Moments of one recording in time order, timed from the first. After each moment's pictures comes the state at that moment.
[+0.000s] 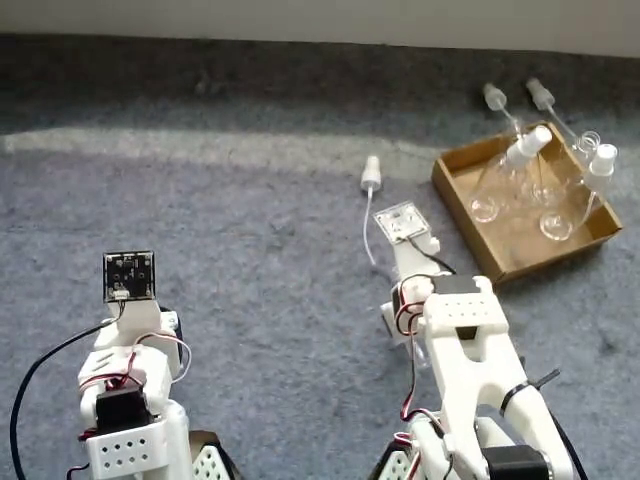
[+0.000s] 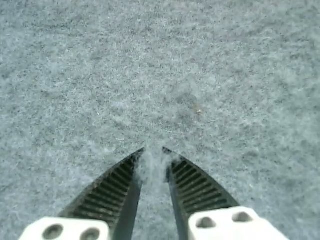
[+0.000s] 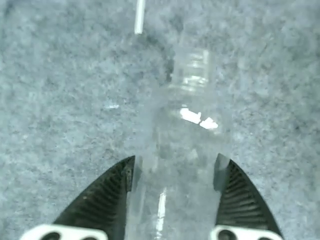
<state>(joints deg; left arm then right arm) -18.9 -104.4 95.9 65.5 -2.2 -8.3 -28.6 59.9 51.3 21.0</state>
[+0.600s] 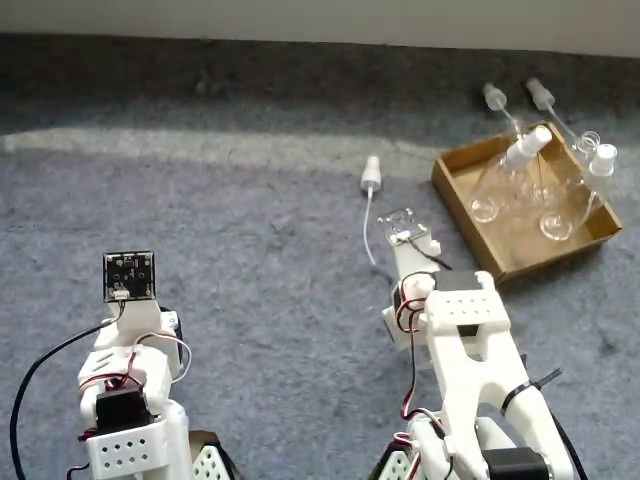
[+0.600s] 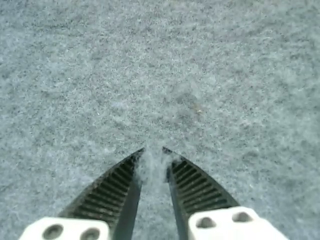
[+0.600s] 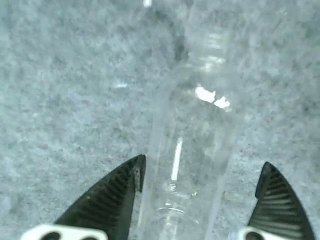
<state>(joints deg) -18.9 -104.4 95.9 65.5 -2.2 -8.3 -29.0 56.2 59.6 21.0</state>
